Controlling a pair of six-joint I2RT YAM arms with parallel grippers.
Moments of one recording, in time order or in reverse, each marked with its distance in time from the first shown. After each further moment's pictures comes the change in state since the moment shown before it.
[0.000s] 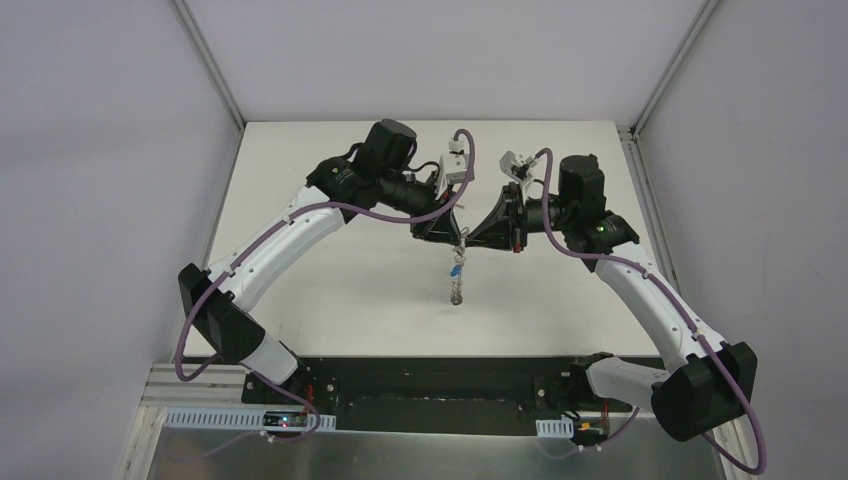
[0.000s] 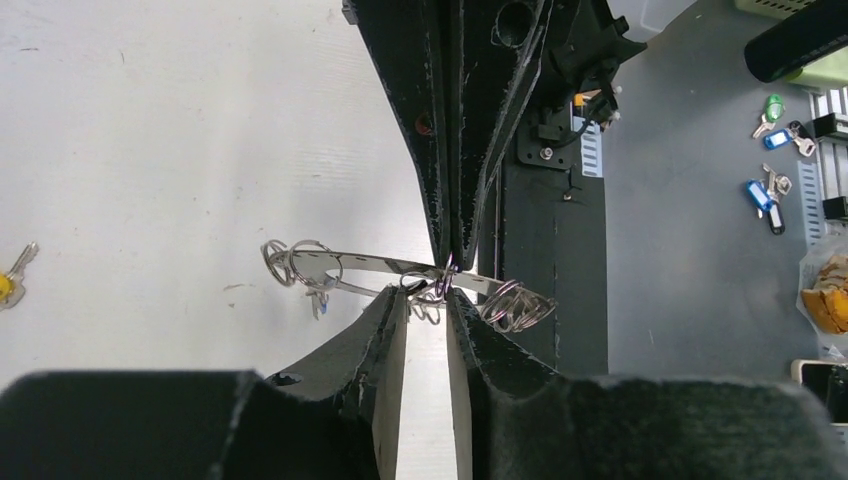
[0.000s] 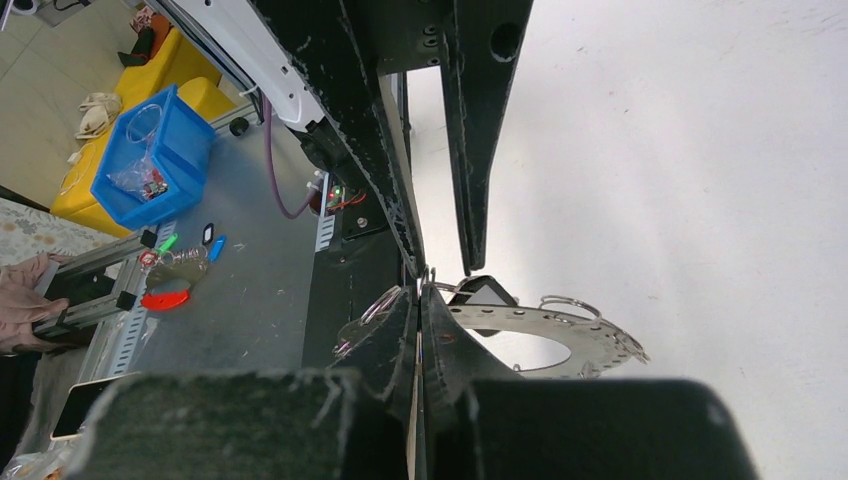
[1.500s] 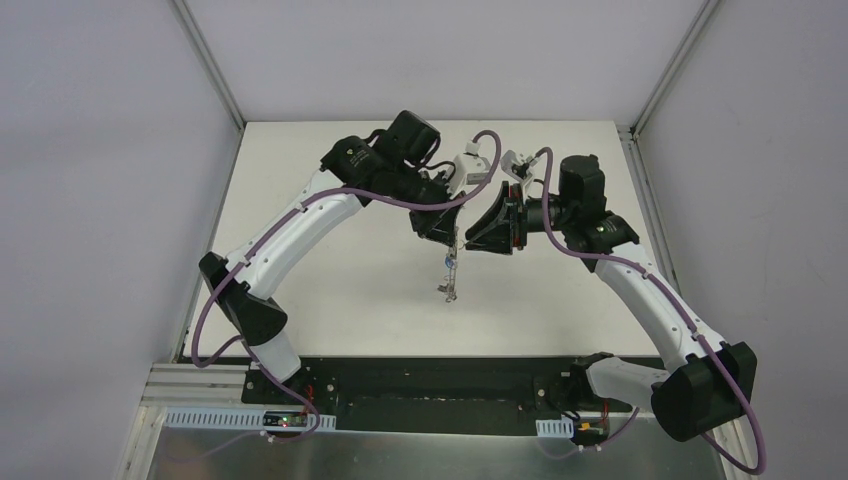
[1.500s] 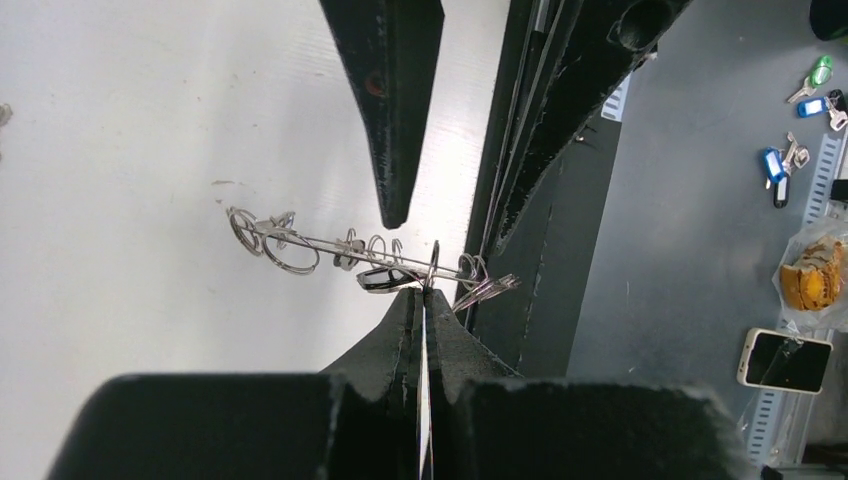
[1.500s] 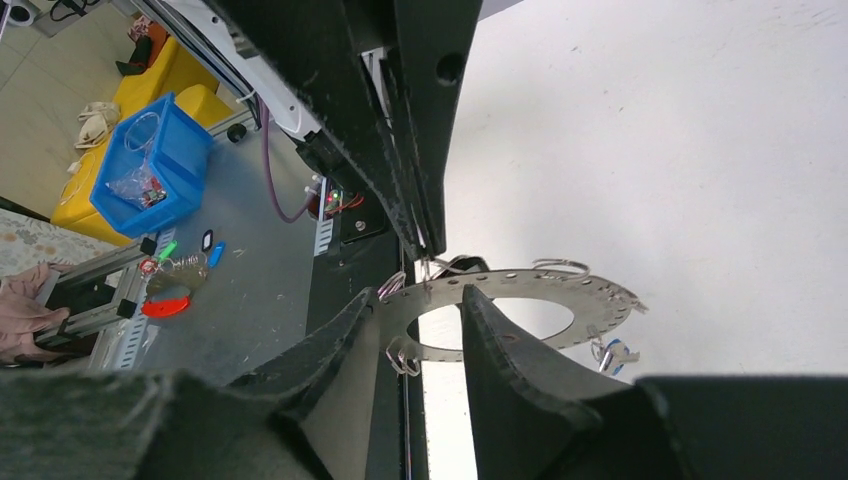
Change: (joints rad) left arm -0.065 0.145 0.319 -0.387 -0.200 0.001; right arm -0.008 0.000 -0.005 0.011 0.011 0.019
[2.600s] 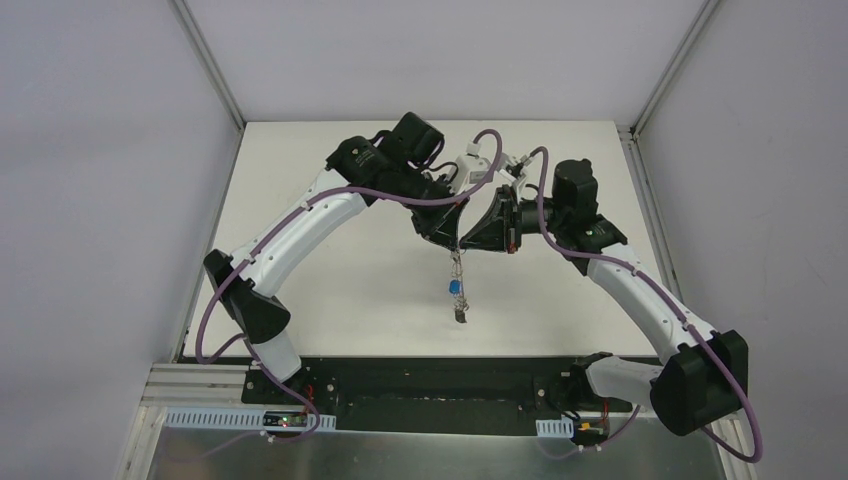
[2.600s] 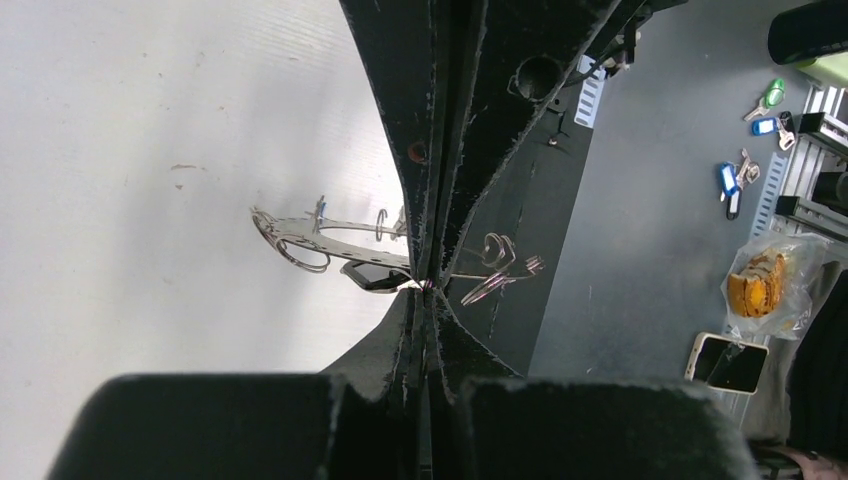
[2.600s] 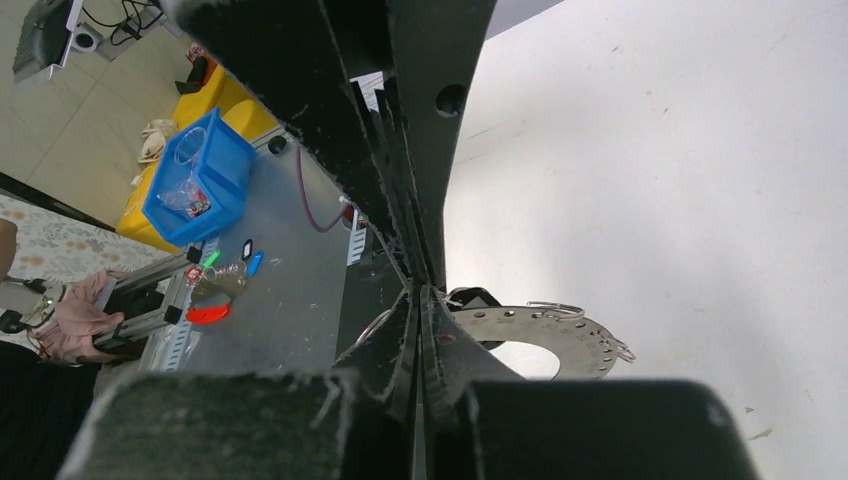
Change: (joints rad) left arm -0.015 0.021 0.003 -0.016 0.010 -0.093; right arm 0.024 0.027 -0.072 0.203 -0.038 0.170
